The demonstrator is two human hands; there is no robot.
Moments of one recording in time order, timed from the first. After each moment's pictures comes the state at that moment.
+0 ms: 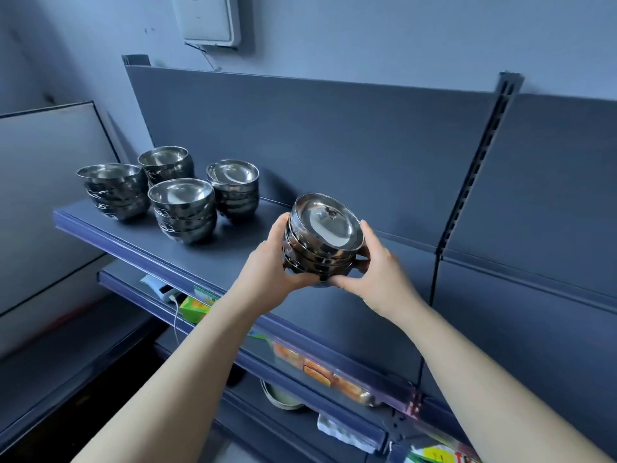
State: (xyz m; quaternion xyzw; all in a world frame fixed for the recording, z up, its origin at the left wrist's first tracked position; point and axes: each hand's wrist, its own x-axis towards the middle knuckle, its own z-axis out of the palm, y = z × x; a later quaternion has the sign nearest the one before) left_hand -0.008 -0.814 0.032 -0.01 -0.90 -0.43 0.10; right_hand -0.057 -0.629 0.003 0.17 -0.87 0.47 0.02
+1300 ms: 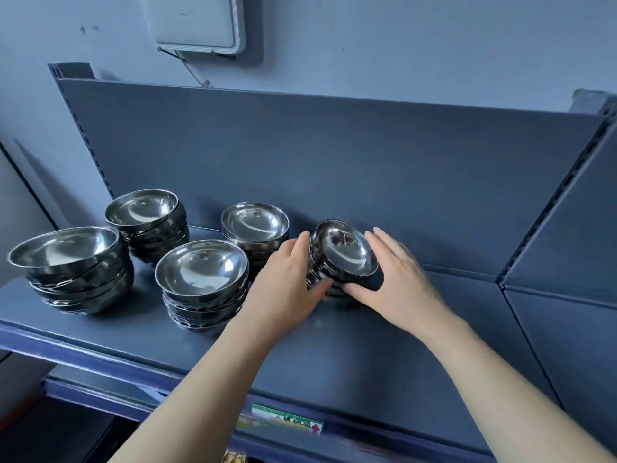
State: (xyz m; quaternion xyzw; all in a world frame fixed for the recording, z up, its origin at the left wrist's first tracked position) left_hand -0.150 -0.961 0.025 -0.16 -0.95 -0.26 0.12; right_hand -0.143 -0.775 0.030 0.08 -0.97 0.22 0.11
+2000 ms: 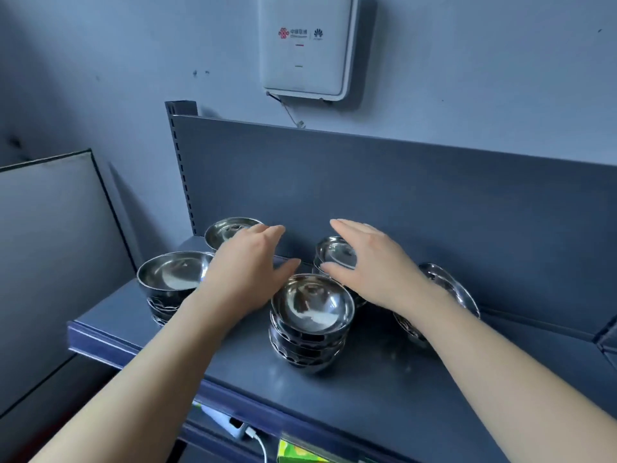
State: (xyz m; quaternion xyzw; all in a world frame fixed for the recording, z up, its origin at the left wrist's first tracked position) left_hand -0.174 -1.141 0.091 -0.10 -0.96 -0.14 0.22; right_hand -0.183 -0.951 0.105 0.22 -0.95 0.17 0.13
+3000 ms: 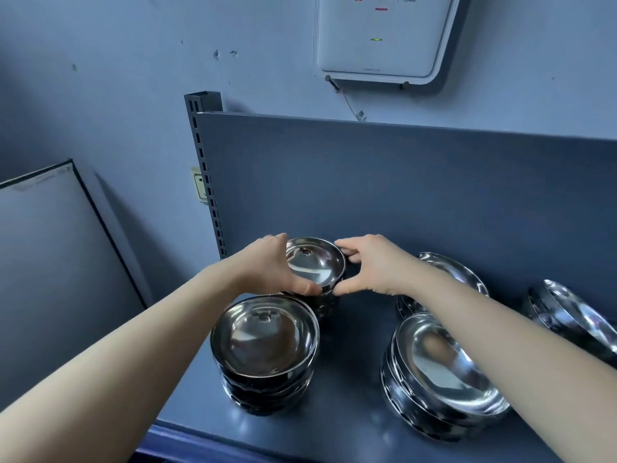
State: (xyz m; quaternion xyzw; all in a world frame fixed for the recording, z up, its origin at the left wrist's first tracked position) left_hand -0.331 -1.281 0.069 -0.14 -0.97 -0.20 -0.06; right_hand -0.309 -1.076 0.076 0.13 -0.95 0.27 -0.06
